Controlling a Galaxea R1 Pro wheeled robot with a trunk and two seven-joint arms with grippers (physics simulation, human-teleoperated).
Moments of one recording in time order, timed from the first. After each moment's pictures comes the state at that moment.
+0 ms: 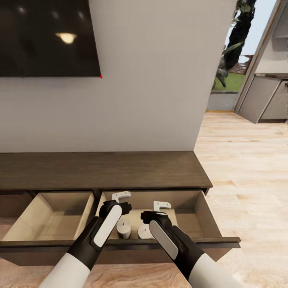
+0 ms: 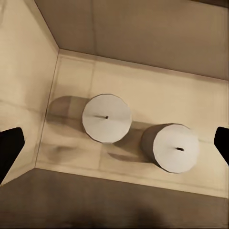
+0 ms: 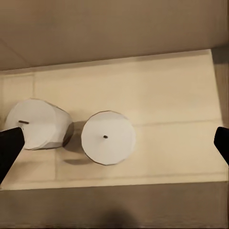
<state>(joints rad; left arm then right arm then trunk) -0.58 -0.11 -0.38 -1.16 0.77 0.74 0.82 -0.62 0.13 0.66 -0.96 -0.82 0.48 -0.72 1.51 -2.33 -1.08</state>
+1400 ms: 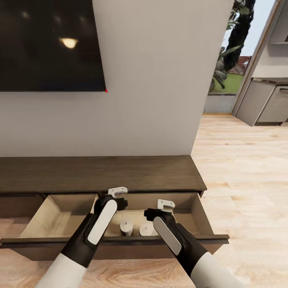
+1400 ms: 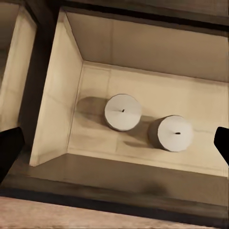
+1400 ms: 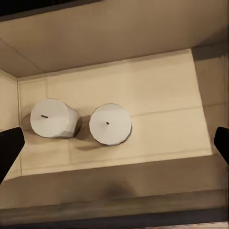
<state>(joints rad) -0.58 -0.09 -0.34 -1.29 0.77 0.87 0.89 -0.62 0.13 0.60 -0.97 -0.82 0.49 -0.71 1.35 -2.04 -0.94</state>
